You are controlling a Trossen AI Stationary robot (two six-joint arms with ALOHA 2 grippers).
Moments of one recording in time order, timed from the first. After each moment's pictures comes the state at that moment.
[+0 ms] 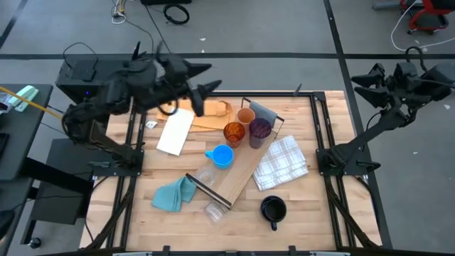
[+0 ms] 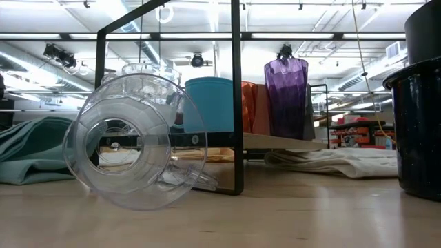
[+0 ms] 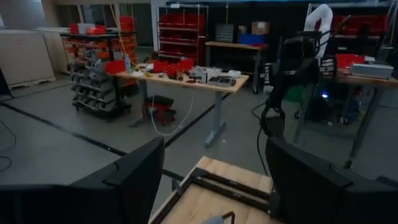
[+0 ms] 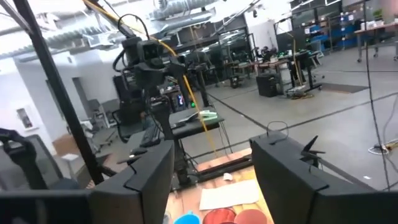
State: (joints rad) left arm 0.03 1.46 2.00 -0.56 -0.47 -0.06; right arm 0.51 0.41 1.44 -0.89 0.66 0.17
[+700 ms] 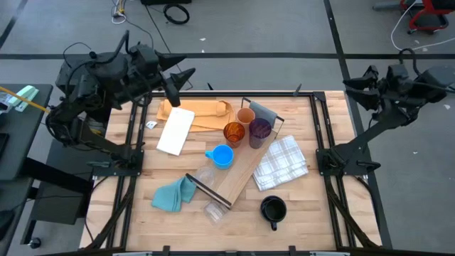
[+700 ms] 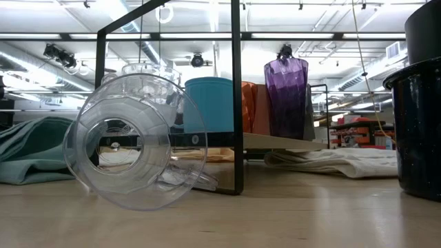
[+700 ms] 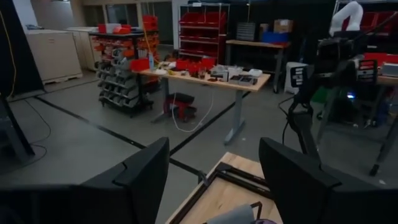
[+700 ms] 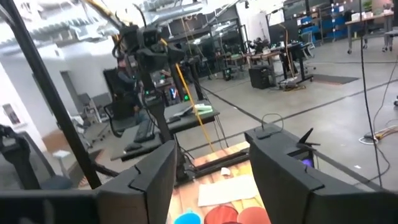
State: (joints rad) left arm 0.09 1.34 2.00 -0.70 -0.50 -0.06; right arm 0.51 0.51 1.44 -0.87 0.69 0.21
